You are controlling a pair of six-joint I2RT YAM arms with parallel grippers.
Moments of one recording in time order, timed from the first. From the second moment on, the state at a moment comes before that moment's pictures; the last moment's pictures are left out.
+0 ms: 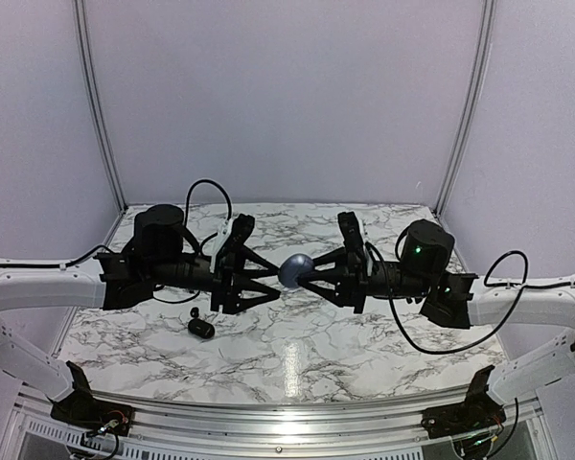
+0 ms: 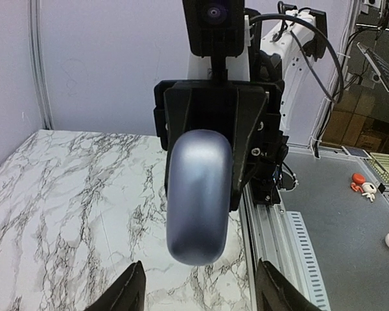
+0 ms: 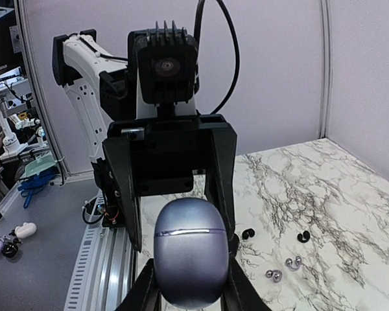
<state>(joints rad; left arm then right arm) -0.90 1.34 0.85 0.28 0.65 0.03 0.88 1.24 0.68 0.53 -0.59 0.11</state>
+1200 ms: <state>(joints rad) -0.94 1.43 0.88 0.35 0.59 -0.05 0.91 1.28 0.66 0.67 -0.59 0.16</state>
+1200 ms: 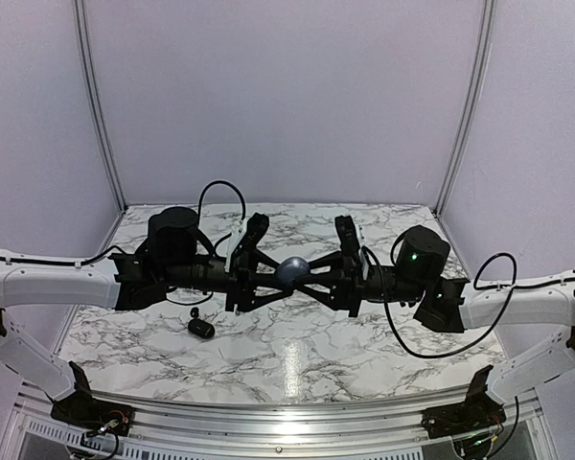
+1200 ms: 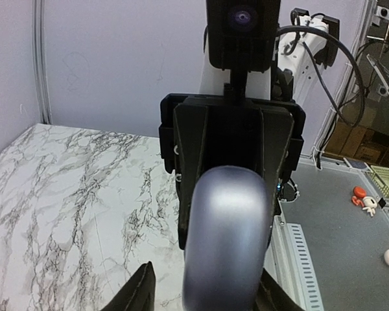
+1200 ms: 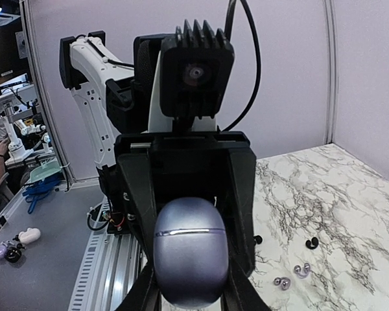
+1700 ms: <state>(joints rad) -0.95 1.43 0.92 0.23 0.64 0.02 0.91 1.25 0.66 0.53 -0.60 0.09</state>
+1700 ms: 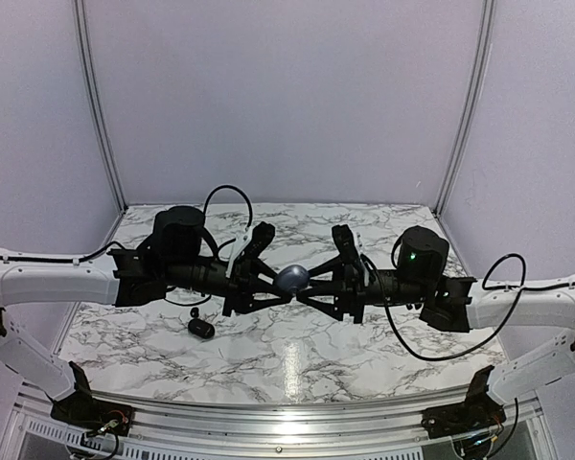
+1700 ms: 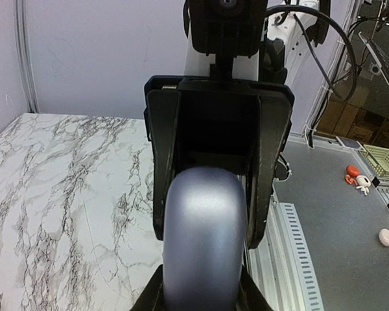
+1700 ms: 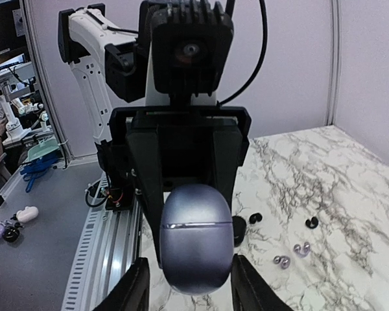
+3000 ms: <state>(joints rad) -0.96 1.52 1.09 -0.21 0.67 0.22 0.96 1.25 0.72 0.18 -0.57 -0.03</state>
